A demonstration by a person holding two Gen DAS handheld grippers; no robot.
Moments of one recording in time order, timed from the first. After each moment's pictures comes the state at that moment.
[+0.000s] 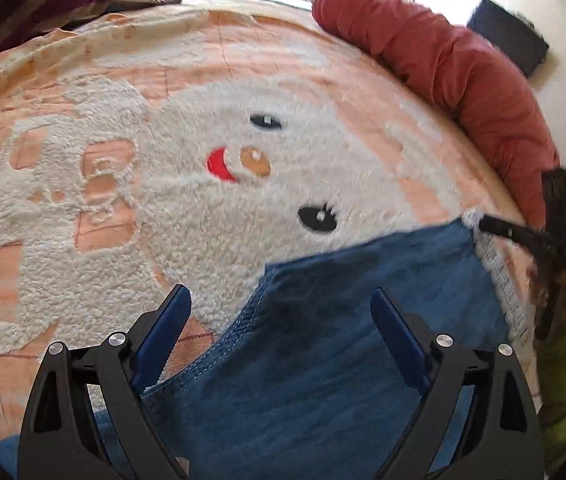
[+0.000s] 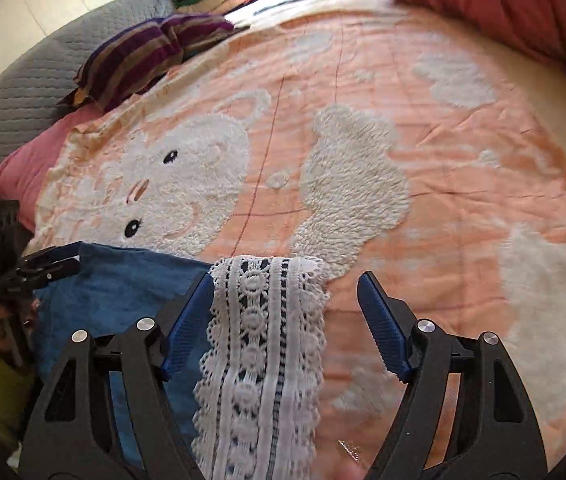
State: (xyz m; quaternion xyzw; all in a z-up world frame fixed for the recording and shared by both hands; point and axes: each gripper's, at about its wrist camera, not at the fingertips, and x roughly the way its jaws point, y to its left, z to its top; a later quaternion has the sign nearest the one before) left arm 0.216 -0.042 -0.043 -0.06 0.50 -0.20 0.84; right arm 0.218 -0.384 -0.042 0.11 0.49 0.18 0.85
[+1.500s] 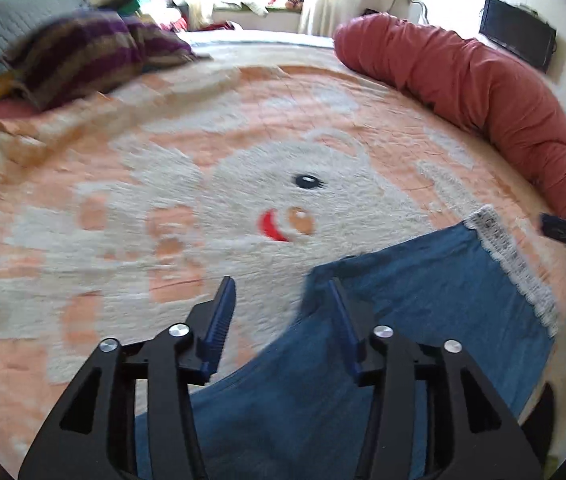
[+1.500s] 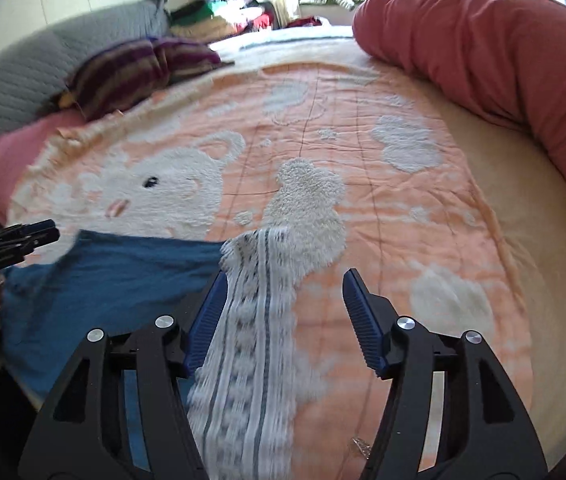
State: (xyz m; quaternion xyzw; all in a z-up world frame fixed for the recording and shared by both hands) left arm 0.195 -0.033 0.007 0.02 0.41 -0.11 0.91; right arm 0.178 -0.404 0.006 0.05 0.41 0.12 0.90
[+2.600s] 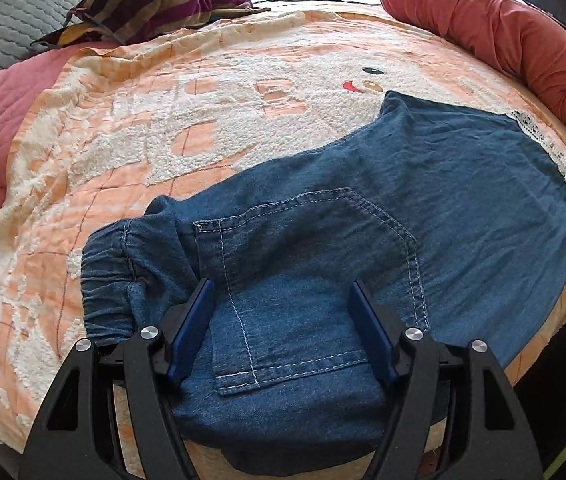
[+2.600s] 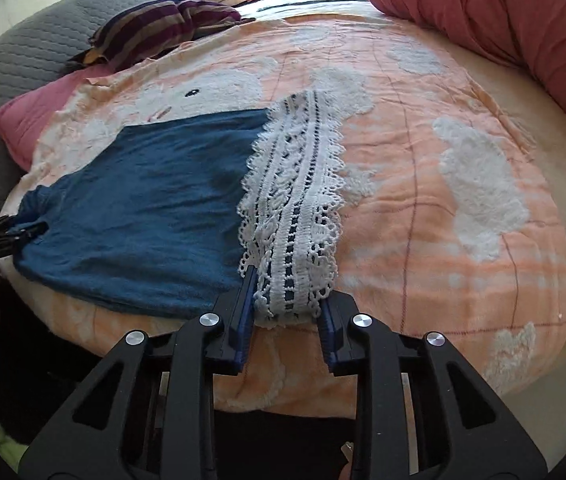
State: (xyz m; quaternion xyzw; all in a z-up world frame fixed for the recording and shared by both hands) left arm 0.076 0.024 -0.036 0.05 0.48 -0.03 0.88; right arm 0.077 -0.381 -0.041 0.05 0.47 0.14 0.87
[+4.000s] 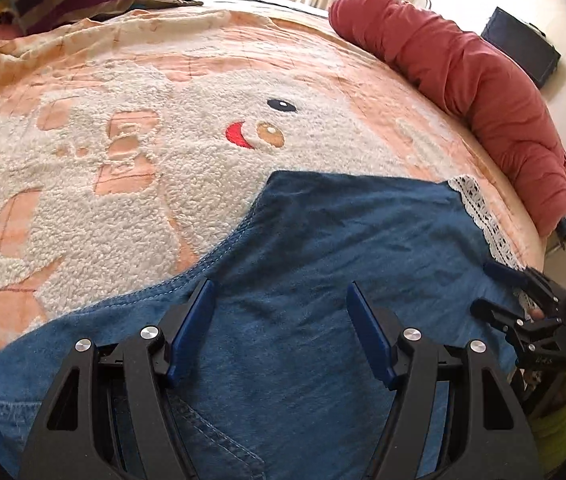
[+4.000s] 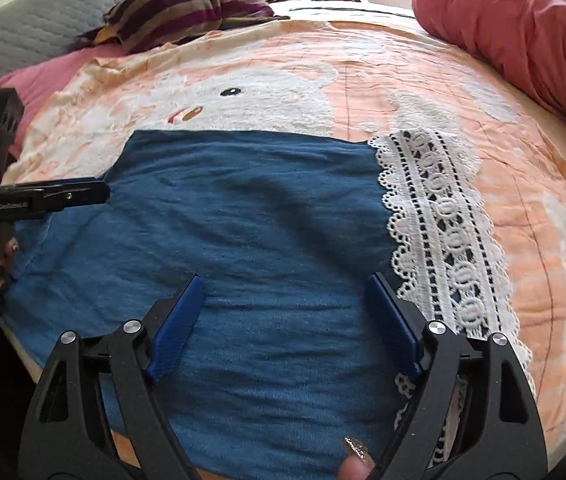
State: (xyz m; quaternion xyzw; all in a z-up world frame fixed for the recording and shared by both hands) left arm 0.178 -0.039 -0.044 -0.07 0.48 -0.17 0.86; right arm 0.128 -0.281 -0.048 0.00 0.45 0.15 0.88
